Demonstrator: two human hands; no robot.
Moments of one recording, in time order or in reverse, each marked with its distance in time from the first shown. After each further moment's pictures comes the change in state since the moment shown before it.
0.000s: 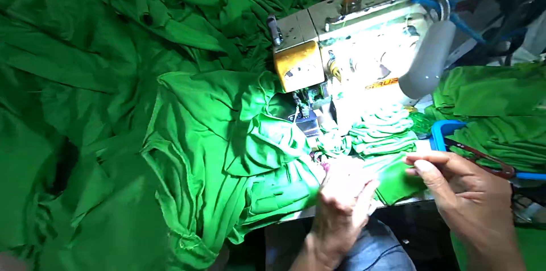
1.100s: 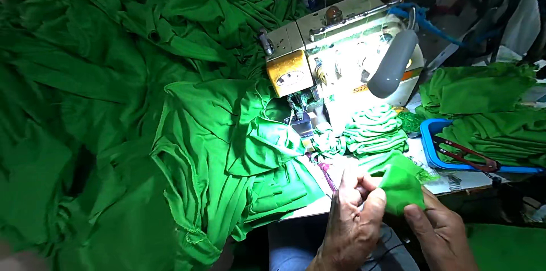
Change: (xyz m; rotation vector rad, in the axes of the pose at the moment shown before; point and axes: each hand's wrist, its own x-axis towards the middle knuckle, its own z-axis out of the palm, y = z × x) left_hand 0.002 0.040 -0.003 -0.737 -0.105 -0.435; right_hand -0.056 -0.014 0.012 0.268 -0.045 0.129
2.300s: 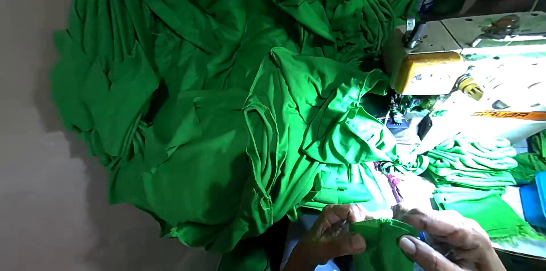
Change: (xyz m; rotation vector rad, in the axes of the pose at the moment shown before) left_hand -0.057 -0.032 -0.139 -0.500 -0.233 0.243; right_hand 0.046 -0.050 0.083 0.338 -0.795 -0.255
